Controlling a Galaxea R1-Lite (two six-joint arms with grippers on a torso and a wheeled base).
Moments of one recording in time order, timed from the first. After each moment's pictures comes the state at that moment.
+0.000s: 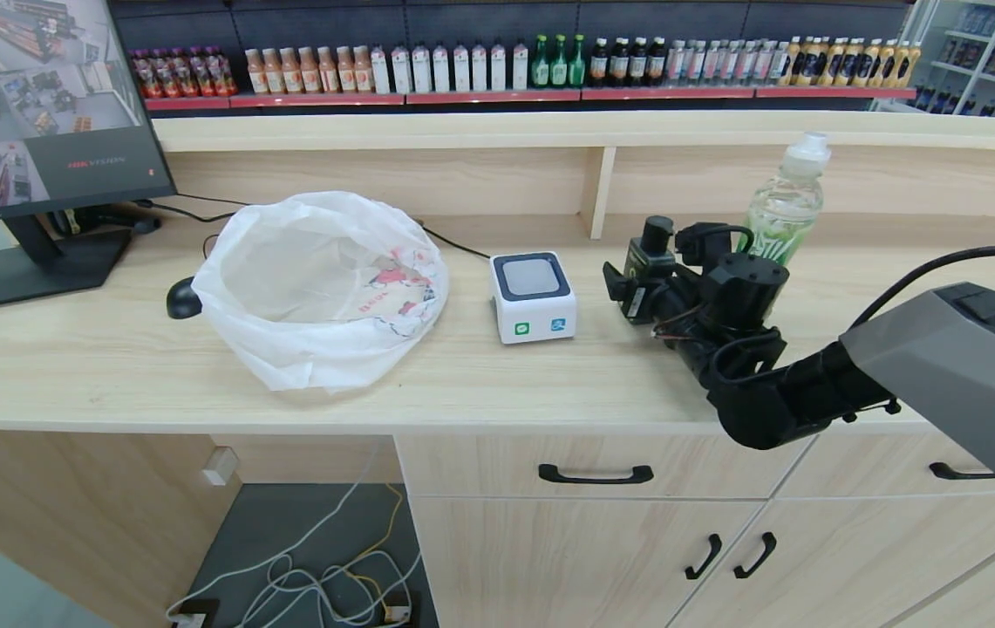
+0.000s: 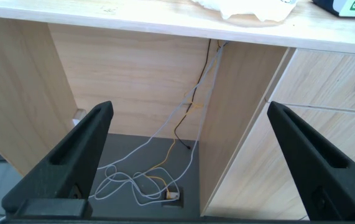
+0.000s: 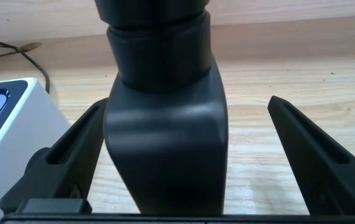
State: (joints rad) left arm 0.00 0.00 0.00 0.00 0.01 -0.01; right arm 0.34 2.27 -1.28 -1.15 -0.22 0.05
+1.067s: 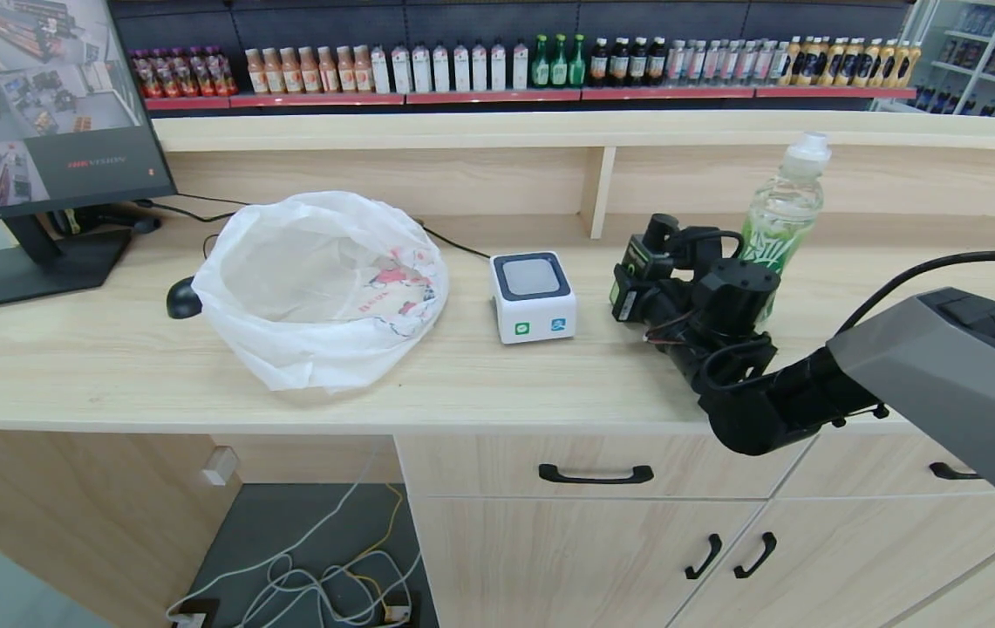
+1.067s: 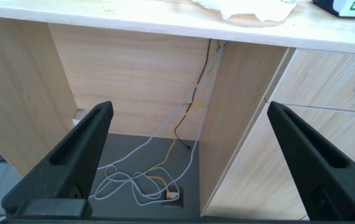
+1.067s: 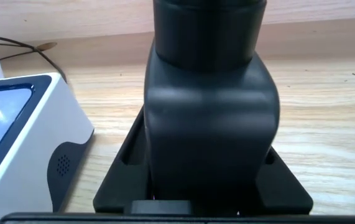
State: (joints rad) left arm 0.00 0.00 0.00 0.00 0.01 -0.01; right arm 0.36 2.28 -1.28 -1.19 -0.20 0.05
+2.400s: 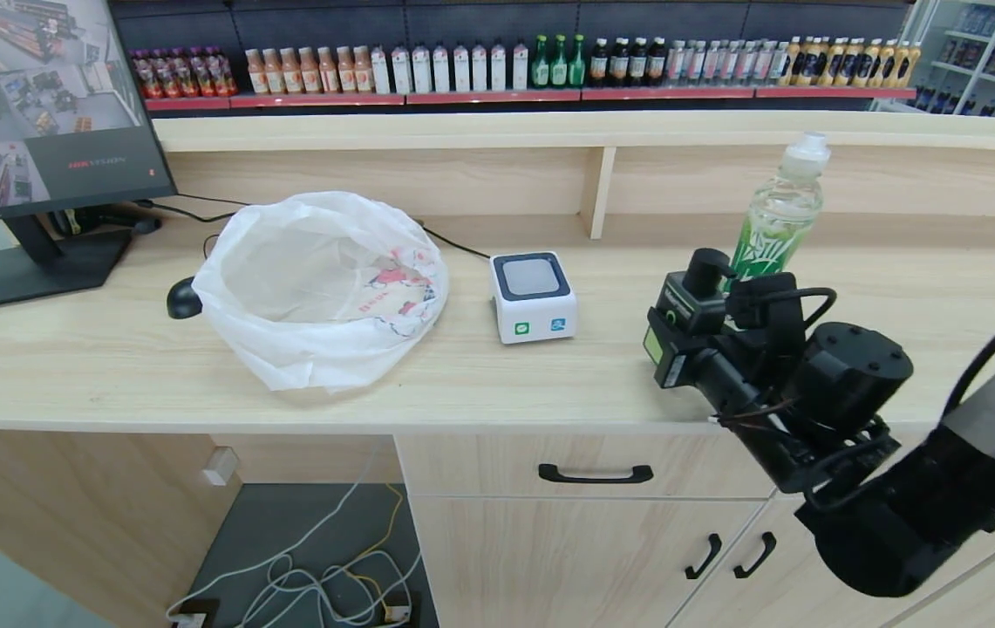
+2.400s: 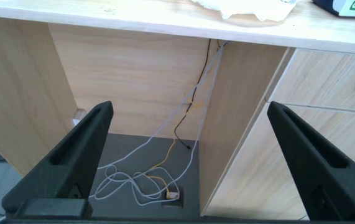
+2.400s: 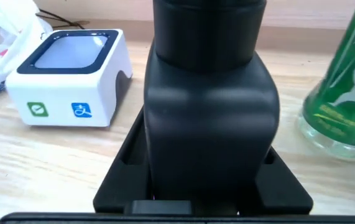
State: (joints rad) left arm 0.00 0.00 0.00 0.00 0.01 -0.01; right arm 0.44 2.00 -0.63 -1.56 -0.22 -0.08
